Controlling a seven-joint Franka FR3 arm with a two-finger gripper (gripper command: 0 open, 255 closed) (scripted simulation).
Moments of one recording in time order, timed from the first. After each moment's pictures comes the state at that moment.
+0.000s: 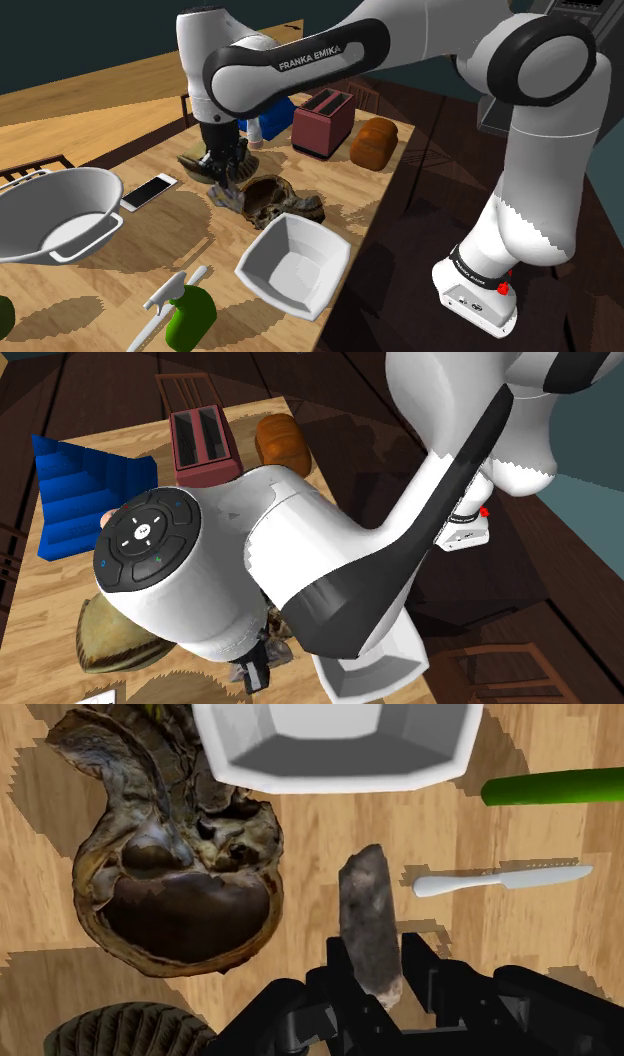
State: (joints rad) arm 0.32 0.37 0.37 -1.58 -0.08 1.93 0.37
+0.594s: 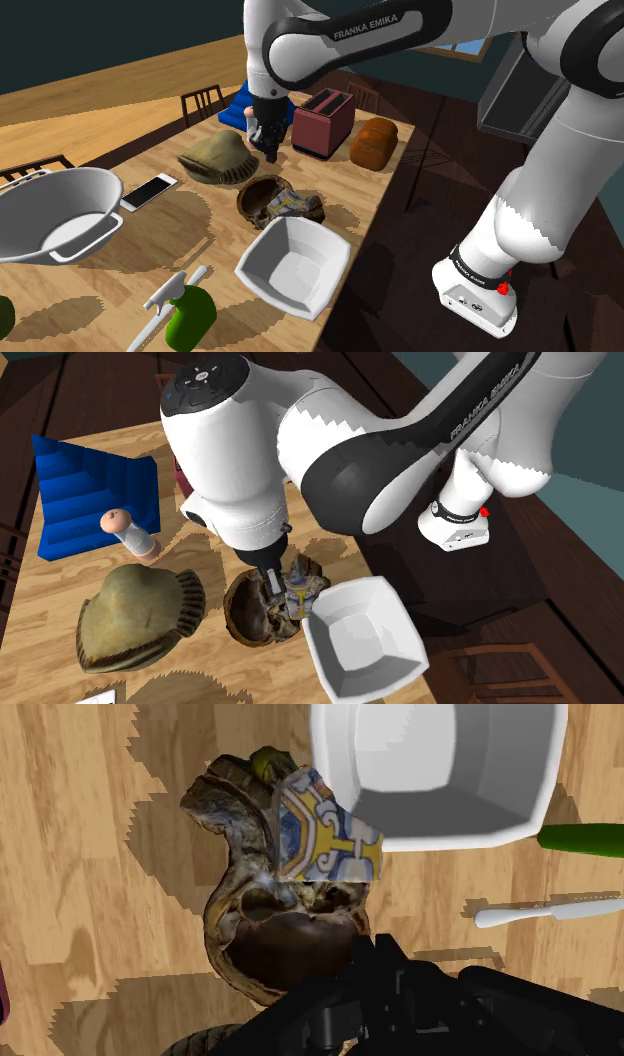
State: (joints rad) arm 0.18 0.08 0.33 -1.88 0.03 1.95 0.18
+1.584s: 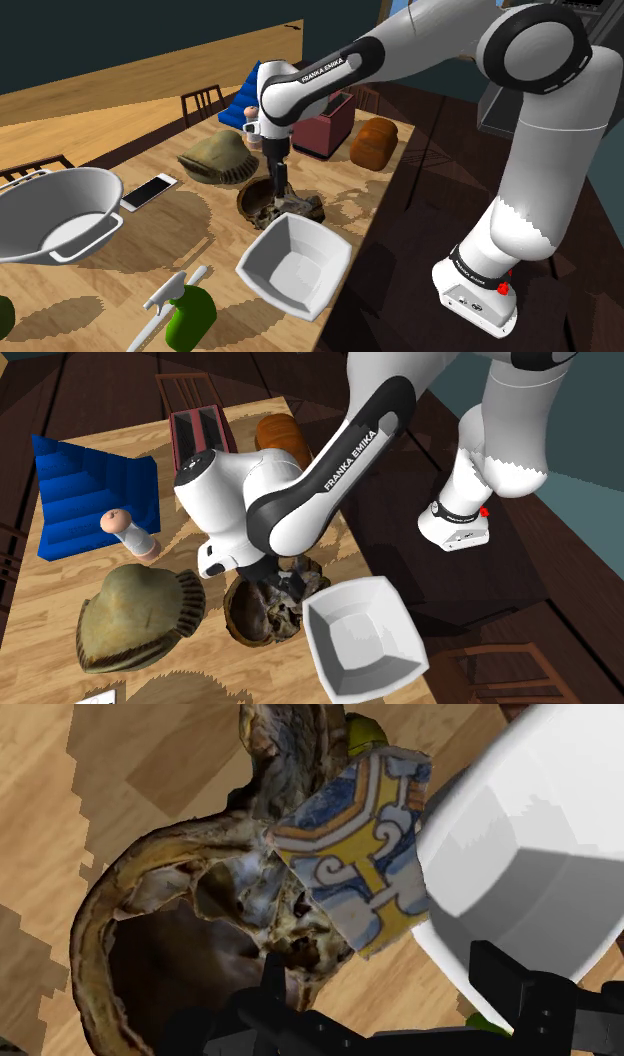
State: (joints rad) arm 0.07 0.31 0.35 -1.92 0.21 2.05 -0.83
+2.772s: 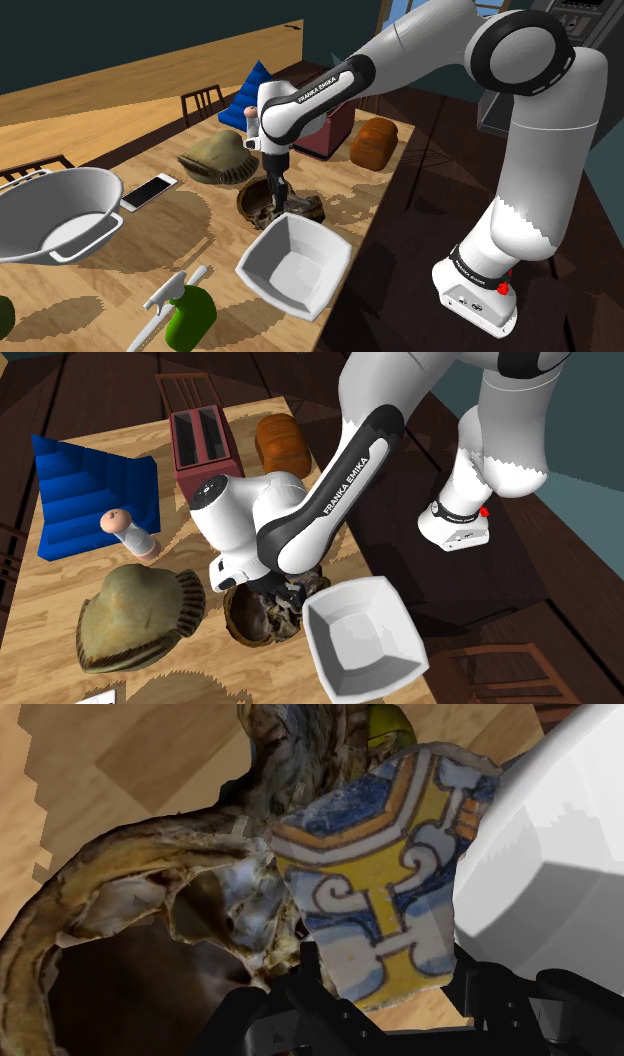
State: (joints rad) arm 0.08 0.37 0.36 -1.97 0.21 2.14 -0.88
